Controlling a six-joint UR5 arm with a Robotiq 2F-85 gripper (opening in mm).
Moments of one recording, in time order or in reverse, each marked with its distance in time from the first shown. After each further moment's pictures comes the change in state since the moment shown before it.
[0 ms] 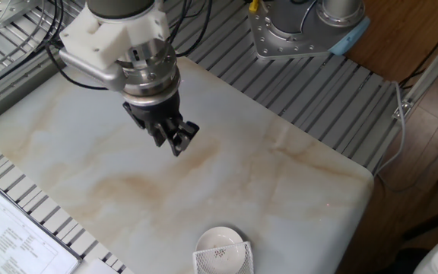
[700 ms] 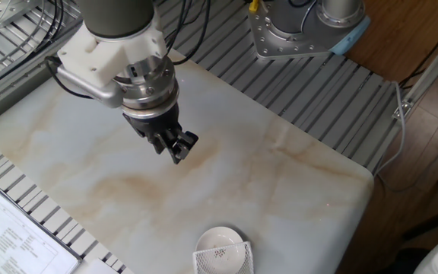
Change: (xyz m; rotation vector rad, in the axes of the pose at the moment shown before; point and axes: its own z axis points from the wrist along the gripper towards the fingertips) arm 0.004 0.001 -0.004 -0.001 0.032 0.007
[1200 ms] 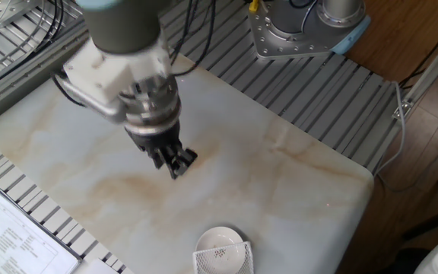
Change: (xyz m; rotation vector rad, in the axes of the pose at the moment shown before) arm -0.022 0.012 0.029 0.015 -0.046 0.052
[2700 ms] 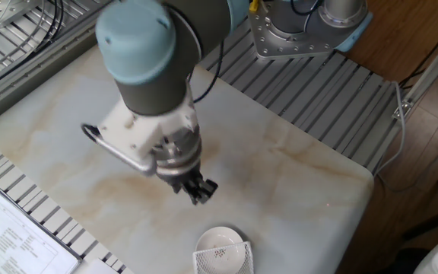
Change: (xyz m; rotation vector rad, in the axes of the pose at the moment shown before) arm 0.000 0.040 0.047 -0.003 0.048 -0.050
